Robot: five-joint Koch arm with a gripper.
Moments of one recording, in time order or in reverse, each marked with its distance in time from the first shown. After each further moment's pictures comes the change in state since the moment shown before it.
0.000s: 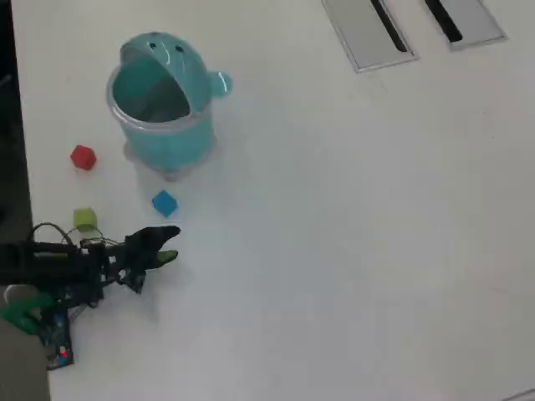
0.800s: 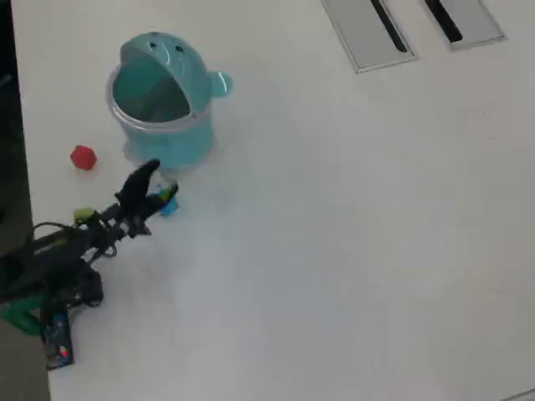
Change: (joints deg) arm -20.4 0.0 -24.0 -4.4 -14.4
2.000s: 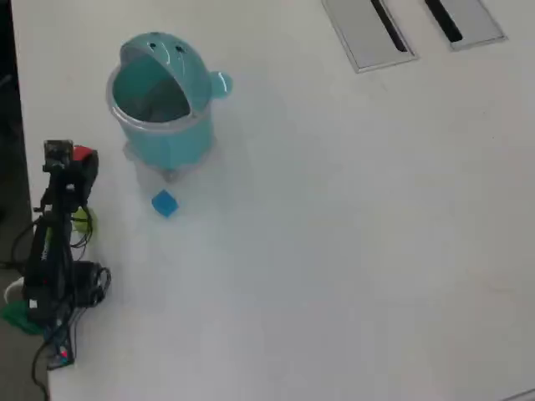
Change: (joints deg) arm -49.7 -0.1 -18.8 48.9 -59.4
